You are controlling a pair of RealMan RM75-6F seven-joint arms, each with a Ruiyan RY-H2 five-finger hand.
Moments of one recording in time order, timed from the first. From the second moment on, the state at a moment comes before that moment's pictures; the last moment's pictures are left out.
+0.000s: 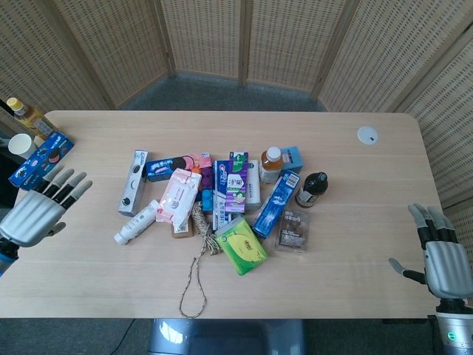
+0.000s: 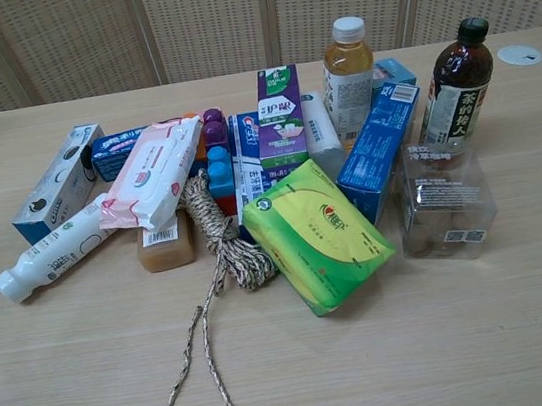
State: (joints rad) left arm -0.42 -1.04 -0.04 -1.26 1.83 1.28 0.07; right arm 0.07 -1.10 0.09 -1.74 -1.50 1.53 -0.06
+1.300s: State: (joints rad) left arm -0.82 -1.59 0.23 -0.45 2.03 1.00 0.05; right arm 0.10 -1.11 0.13 -1.69 -1.40 1.47 -0.02
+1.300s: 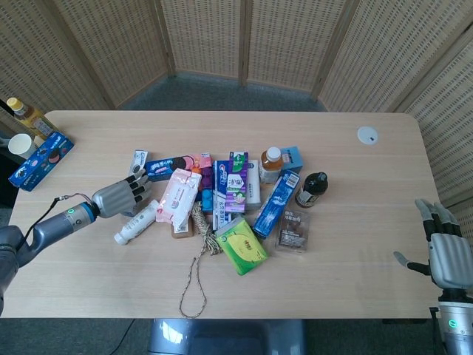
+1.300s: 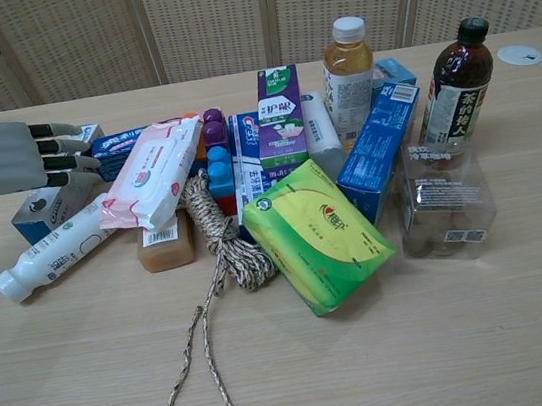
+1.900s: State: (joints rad) left arm -0.81 -1.73 0.30 -0.26 2.01 1.03 0.08; right arm 0.09 -1.11 0.13 -1.69 -1.41 1.48 -0.02
